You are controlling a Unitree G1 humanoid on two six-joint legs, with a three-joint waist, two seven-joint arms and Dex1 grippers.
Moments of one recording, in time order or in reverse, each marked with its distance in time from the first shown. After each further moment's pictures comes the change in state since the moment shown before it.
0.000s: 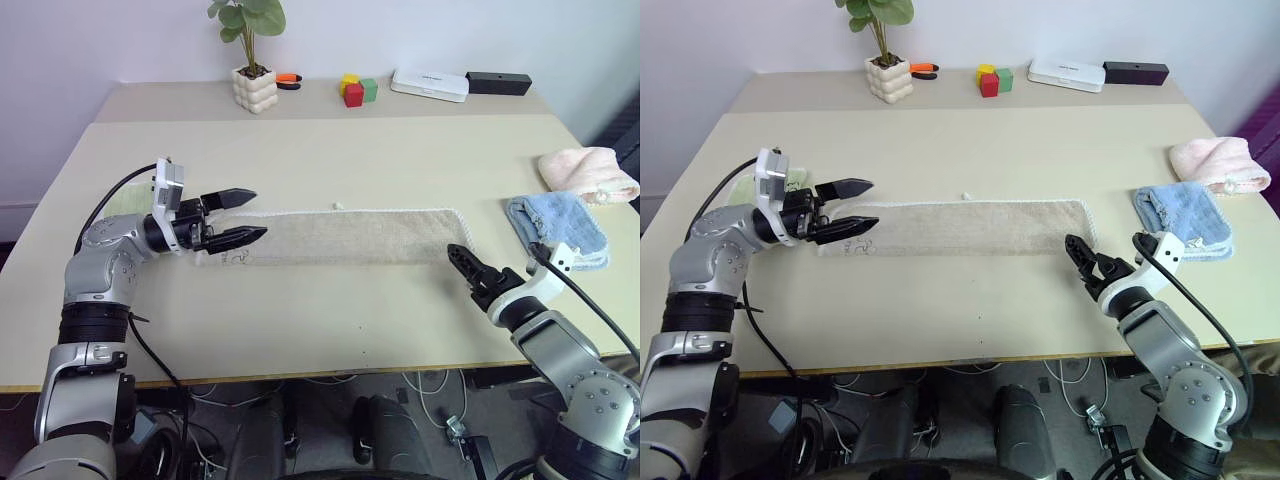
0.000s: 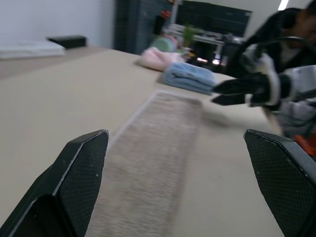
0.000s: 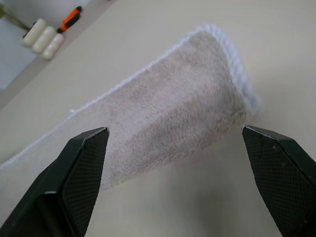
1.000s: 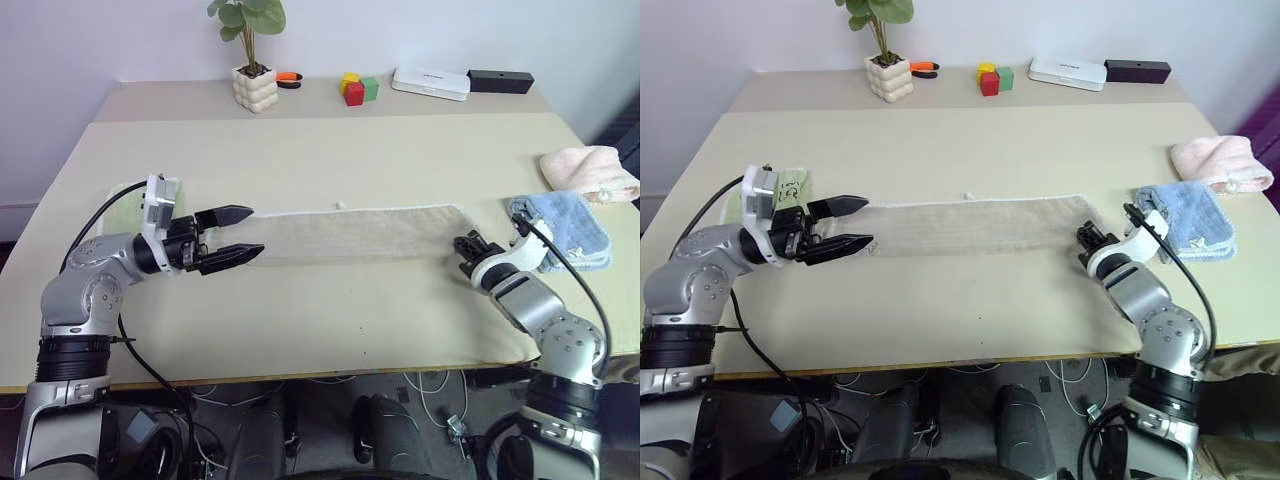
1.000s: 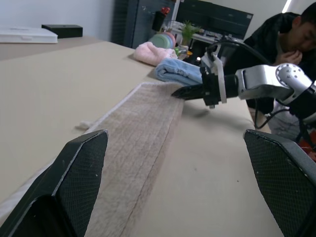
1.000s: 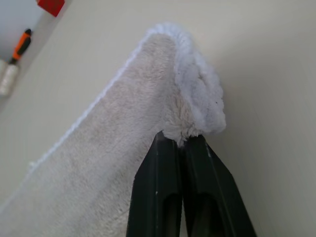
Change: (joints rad) left arm 0.167 0.032 0.057 -0.237 -0.067 0.081 0.123; right arm -0.203 -0.138 0.114 0.343 -0.041 -0.151 -0.071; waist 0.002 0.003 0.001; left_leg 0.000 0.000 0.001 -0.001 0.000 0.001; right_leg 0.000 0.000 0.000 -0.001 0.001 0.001
